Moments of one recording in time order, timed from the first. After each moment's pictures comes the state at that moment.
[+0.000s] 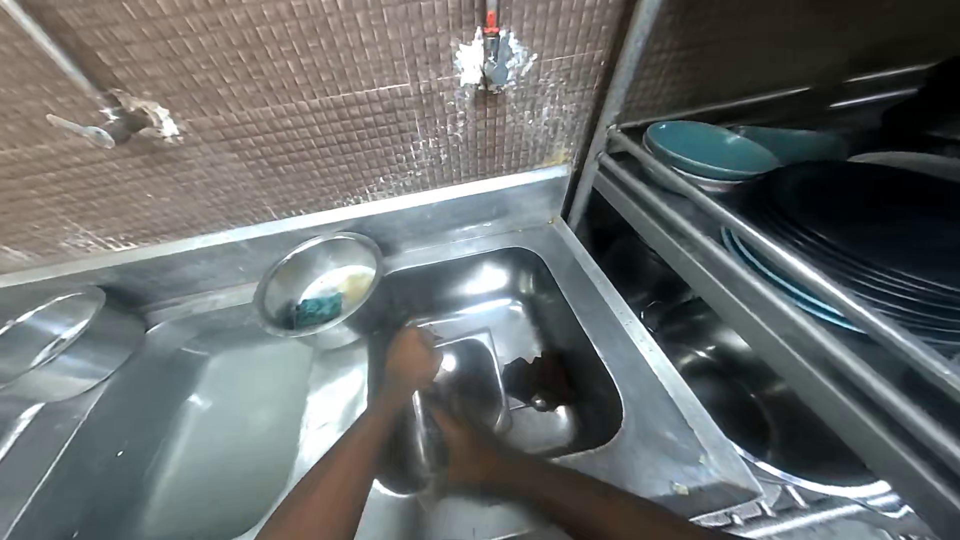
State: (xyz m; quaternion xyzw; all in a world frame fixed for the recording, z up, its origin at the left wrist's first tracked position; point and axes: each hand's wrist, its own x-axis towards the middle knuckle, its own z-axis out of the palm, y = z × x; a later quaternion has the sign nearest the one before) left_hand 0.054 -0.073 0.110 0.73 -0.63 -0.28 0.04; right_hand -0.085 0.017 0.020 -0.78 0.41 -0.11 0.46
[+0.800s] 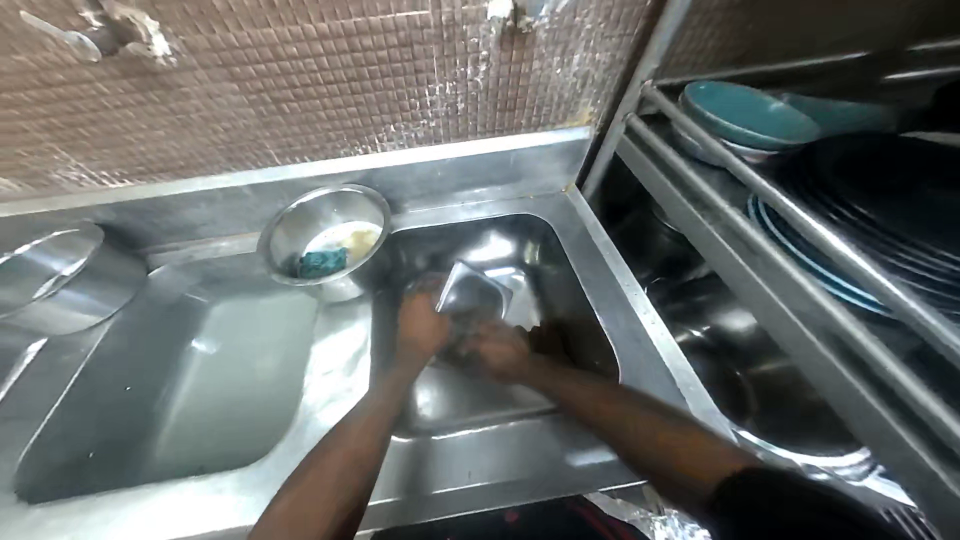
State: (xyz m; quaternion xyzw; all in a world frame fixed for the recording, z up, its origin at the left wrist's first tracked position) left_hand 0.054 -0.049 0.083 0.69 -0.65 -0.24 0.22; right_hand -0.123 -0.049 0.001 -0.90 0.38 -0.10 0.21
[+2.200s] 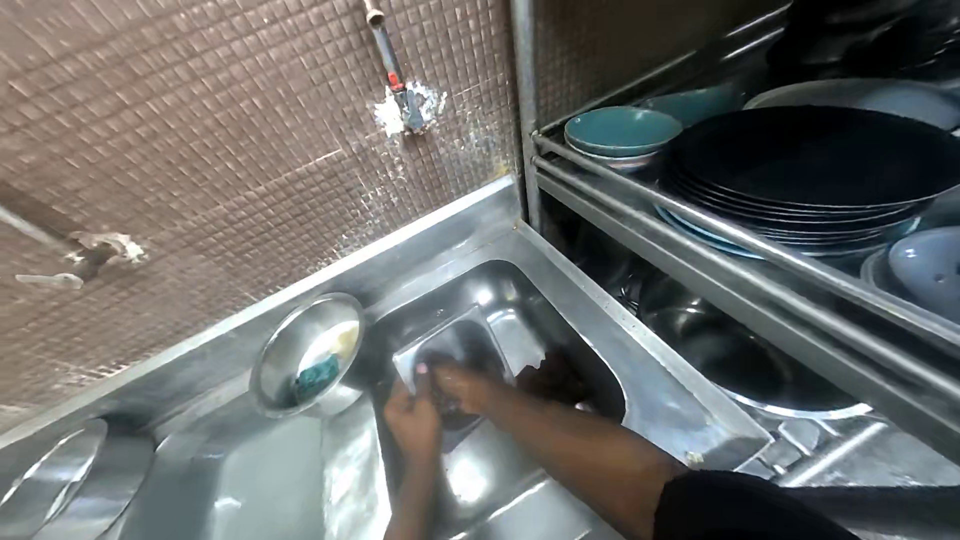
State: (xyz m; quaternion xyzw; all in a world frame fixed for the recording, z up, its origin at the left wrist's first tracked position) left_hand 0.025 -0.042 0.069 0.59 -0.47 -0.24 0.61; right_hand -0.057 -0.085 0.056 -0.46 0.45 -0.33 0.69
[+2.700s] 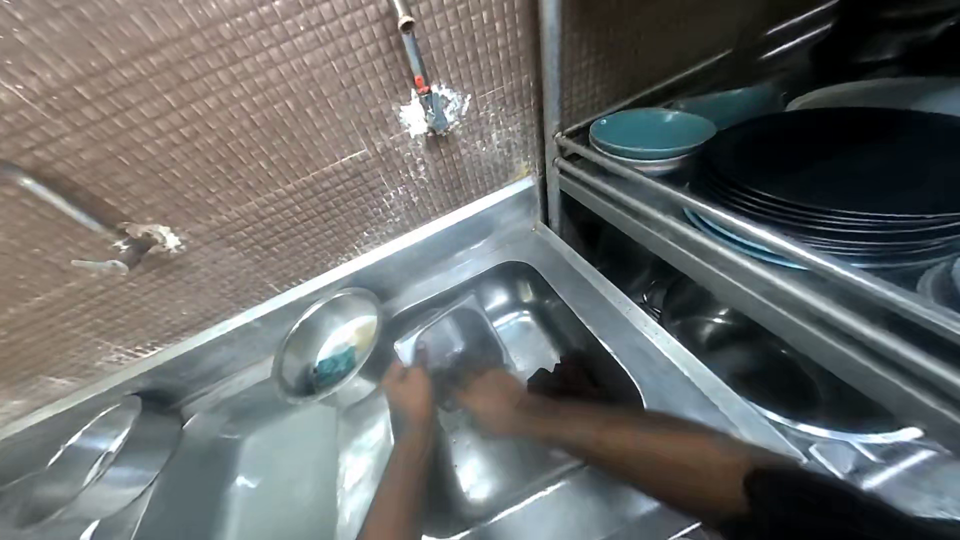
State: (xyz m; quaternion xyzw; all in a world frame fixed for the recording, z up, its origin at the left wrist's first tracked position) left_hand 0.040 -0.075 0.098 0.65 -0.38 -0.29 0.58; right_hand -0.100 -0.050 0.076 -0.88 0.41 -0.05 0.22
